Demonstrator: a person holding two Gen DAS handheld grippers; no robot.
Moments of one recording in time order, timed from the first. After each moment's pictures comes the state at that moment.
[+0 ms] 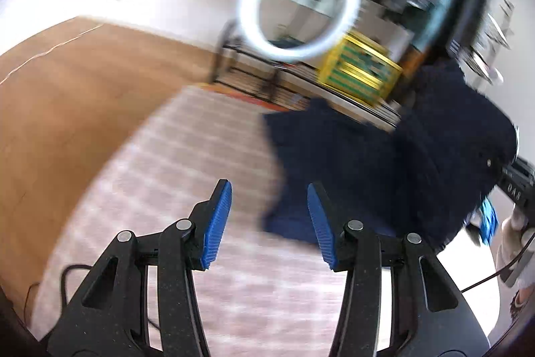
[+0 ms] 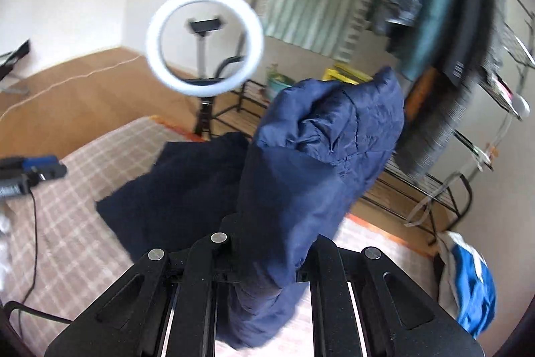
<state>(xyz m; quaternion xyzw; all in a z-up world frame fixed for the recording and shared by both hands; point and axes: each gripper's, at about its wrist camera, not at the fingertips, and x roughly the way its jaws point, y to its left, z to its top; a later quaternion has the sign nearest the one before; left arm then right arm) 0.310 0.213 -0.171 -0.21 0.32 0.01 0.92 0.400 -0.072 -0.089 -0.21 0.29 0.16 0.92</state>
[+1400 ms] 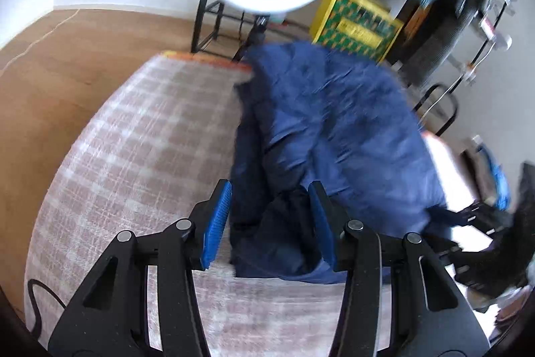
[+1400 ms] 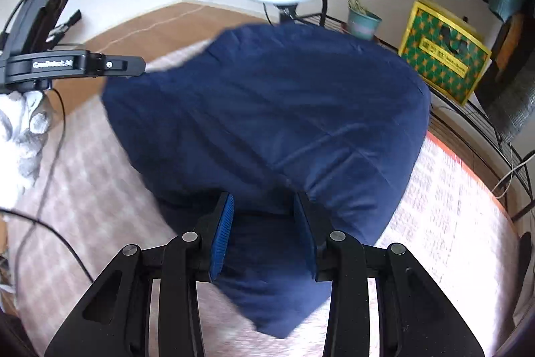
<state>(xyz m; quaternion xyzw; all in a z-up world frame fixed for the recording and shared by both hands) 0.417 0.158 -0.224 -0.15 0.41 -0.03 0.90 0.424 -0.102 -0.212 -0.17 0.41 0.28 0.85</state>
